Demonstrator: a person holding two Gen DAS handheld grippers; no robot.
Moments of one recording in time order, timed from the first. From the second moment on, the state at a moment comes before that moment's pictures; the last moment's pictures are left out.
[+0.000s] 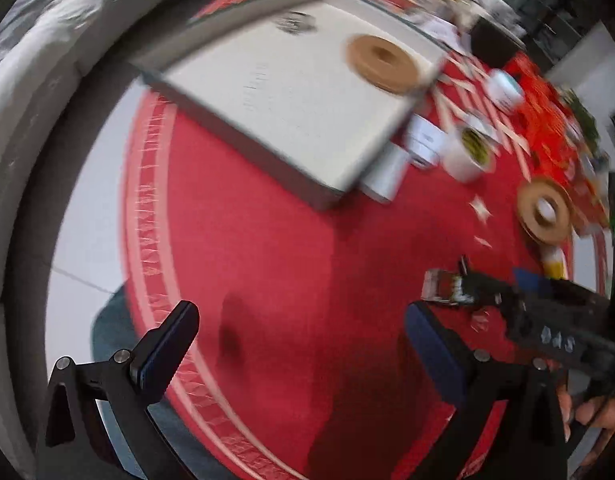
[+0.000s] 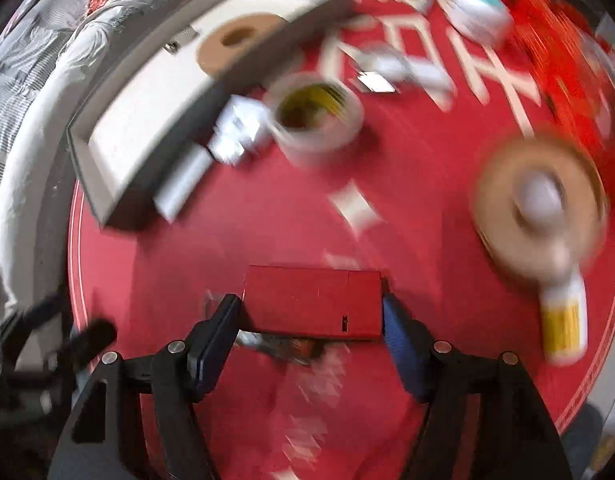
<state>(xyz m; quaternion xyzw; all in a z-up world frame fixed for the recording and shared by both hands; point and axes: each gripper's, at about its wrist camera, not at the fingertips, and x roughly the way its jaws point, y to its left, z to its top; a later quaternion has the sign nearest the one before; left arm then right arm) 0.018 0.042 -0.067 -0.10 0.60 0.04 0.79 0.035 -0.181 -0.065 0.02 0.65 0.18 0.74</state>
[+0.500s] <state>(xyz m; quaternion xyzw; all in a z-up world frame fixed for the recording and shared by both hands) 0.031 -0.087 -0.094 0.04 0.60 -0.03 0.80 -0.017 -0.303 -0.068 0.06 0.65 0.10 0.75</state>
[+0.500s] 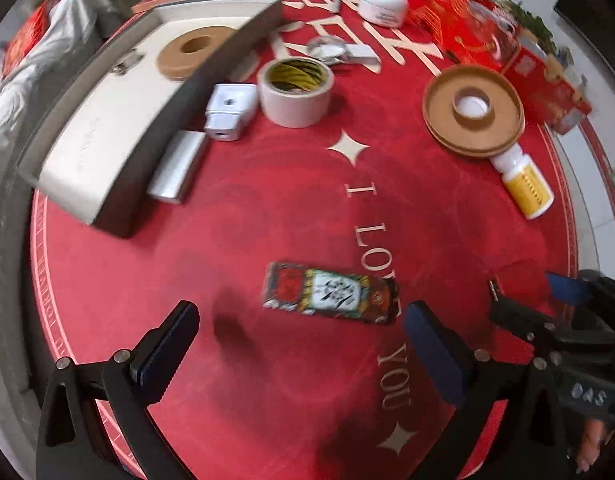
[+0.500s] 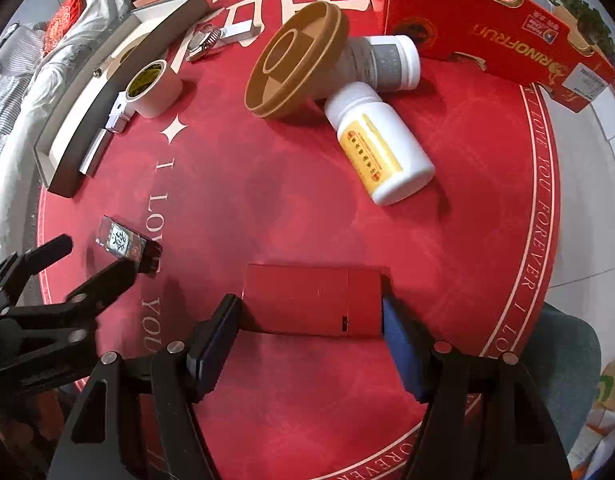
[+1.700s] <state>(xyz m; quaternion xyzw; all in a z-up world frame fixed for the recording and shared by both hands) 0.023 -0.075 -0.104 0.04 0.61 0.00 0.79 -0.018 -0.273 -0.090 0.01 0.66 0.06 0.75</state>
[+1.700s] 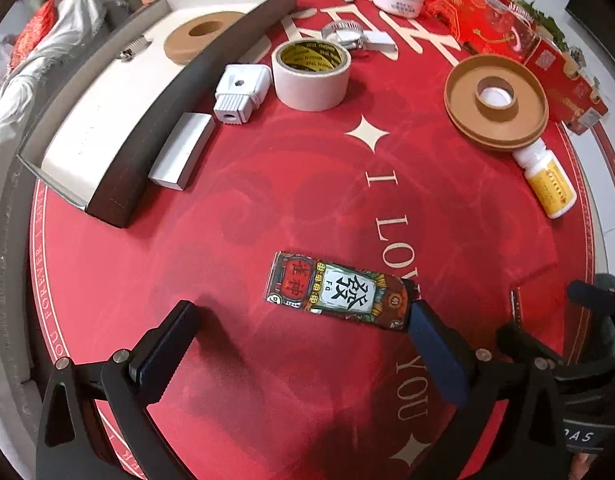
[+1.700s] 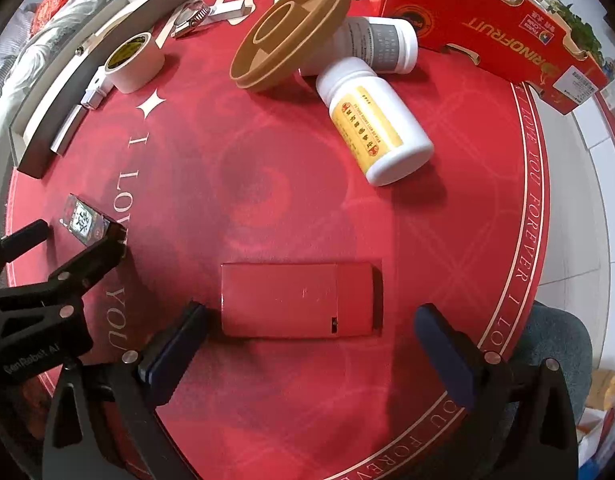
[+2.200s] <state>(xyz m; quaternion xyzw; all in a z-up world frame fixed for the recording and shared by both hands) 0.075 -0.076 -0.116 0.05 0.73 -0.01 0.68 -0.019 -0.272 -0.090 0.01 0.66 0.06 0.75</state>
